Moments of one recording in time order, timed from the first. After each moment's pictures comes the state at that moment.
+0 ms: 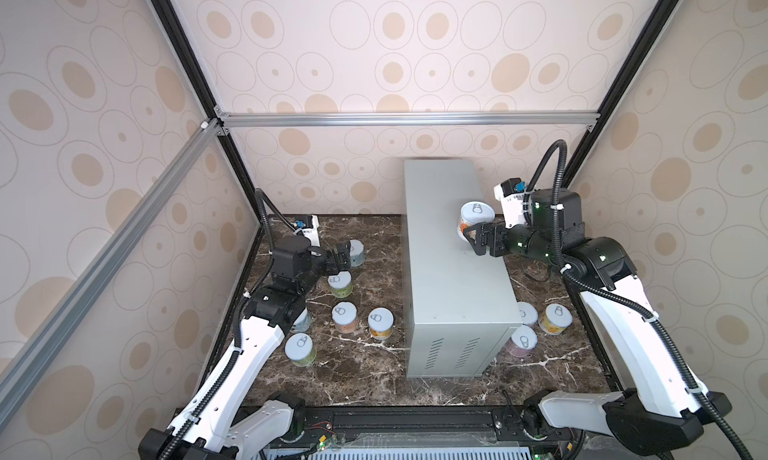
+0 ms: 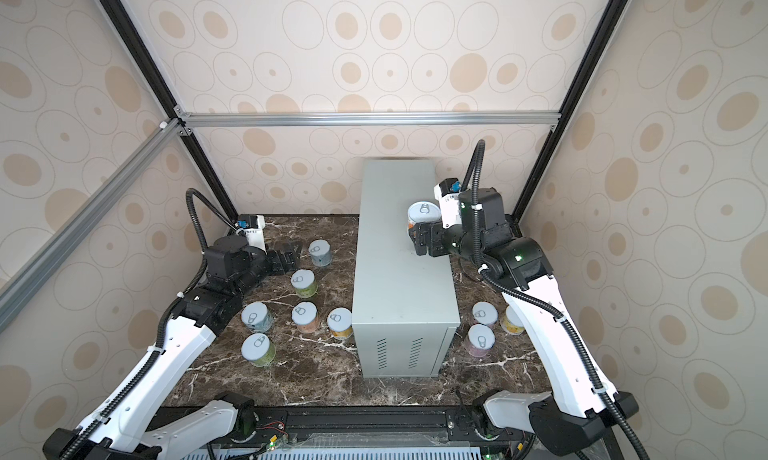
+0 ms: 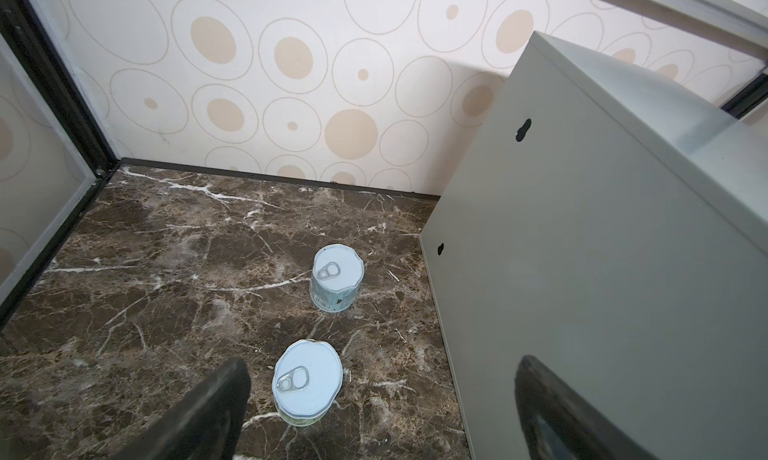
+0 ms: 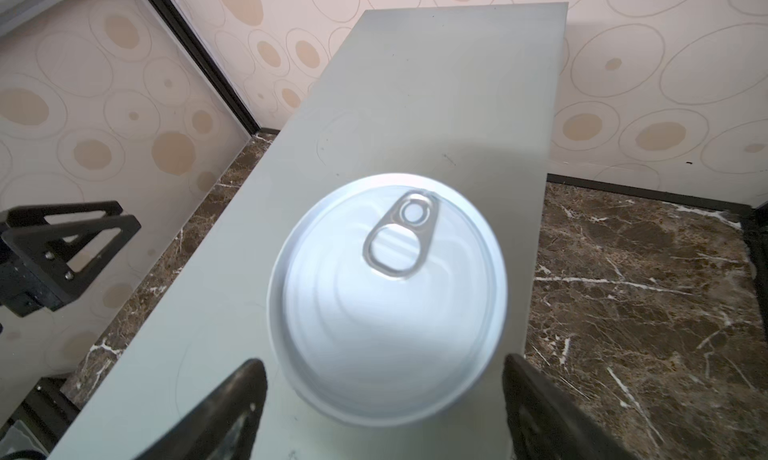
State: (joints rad) left arm -0.30 1.04 1.01 -0.33 -0.07 -0.32; right arm 0.43 1.28 1.69 -0.92 -0.07 0.20
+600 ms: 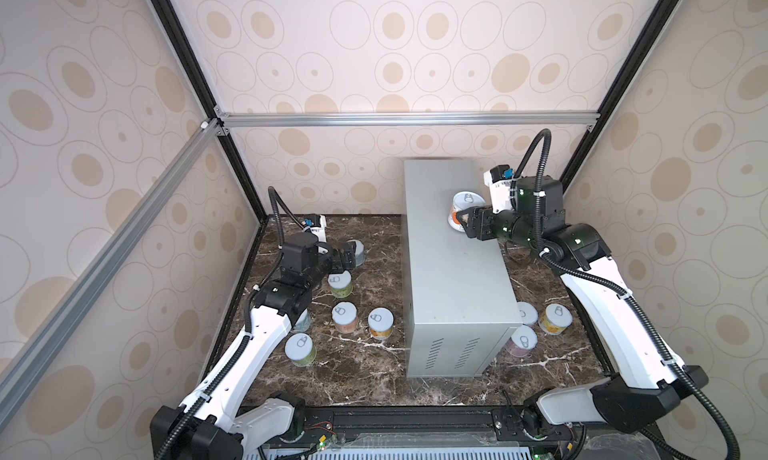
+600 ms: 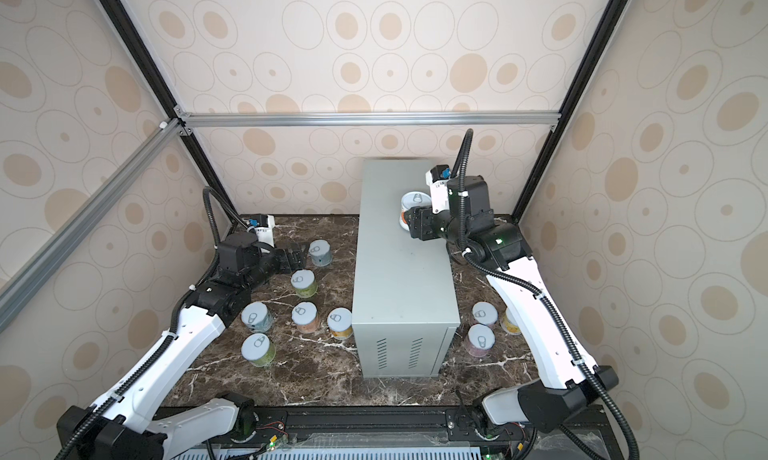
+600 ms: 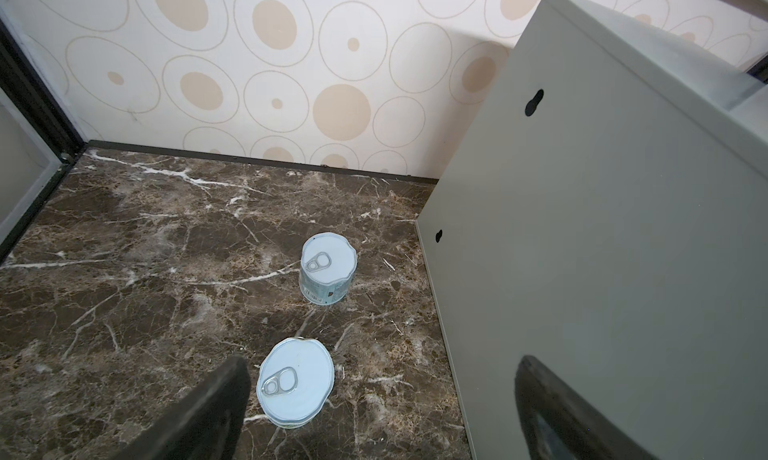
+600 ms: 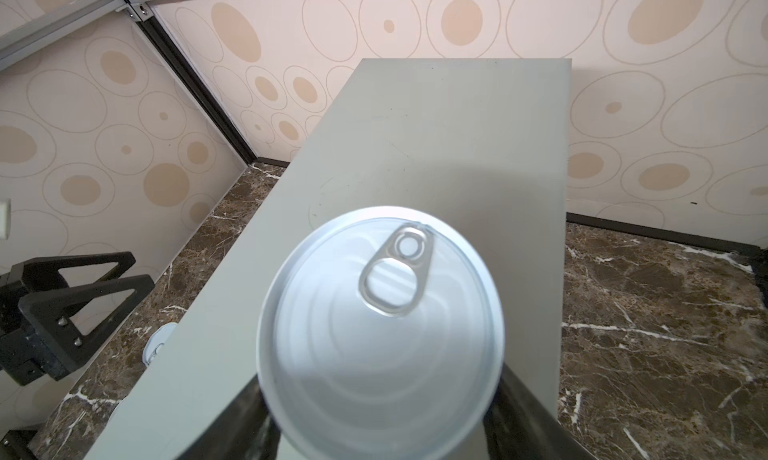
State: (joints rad) left arm -0.30 1.12 1.01 -0.30 -0.04 -0.32; right arm 0.42 1.41 1.76 -0.81 -0.06 0.19
